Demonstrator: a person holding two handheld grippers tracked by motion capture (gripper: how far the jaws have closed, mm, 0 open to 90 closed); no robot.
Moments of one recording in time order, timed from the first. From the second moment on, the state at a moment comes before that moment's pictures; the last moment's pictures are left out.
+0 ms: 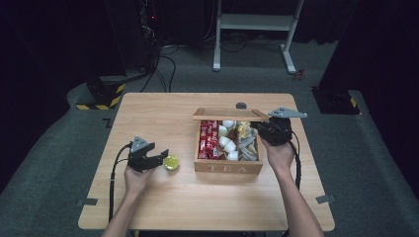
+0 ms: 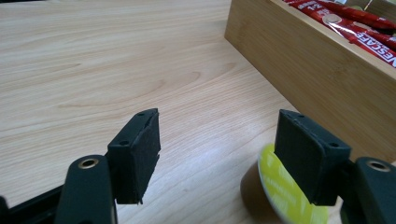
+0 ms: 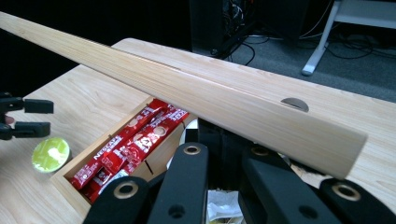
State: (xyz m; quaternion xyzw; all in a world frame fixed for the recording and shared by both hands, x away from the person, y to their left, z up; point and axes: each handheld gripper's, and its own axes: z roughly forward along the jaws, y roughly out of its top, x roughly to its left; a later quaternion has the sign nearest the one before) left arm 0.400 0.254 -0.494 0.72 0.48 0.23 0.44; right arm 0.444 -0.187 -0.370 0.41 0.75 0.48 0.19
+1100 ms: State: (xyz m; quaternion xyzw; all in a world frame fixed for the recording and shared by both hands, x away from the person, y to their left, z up) left arm 0.372 0.305 -0.526 0.72 0.54 0.27 0.35; right arm 0.427 -0.199 -0.379 0.42 0.74 0.49 0.19
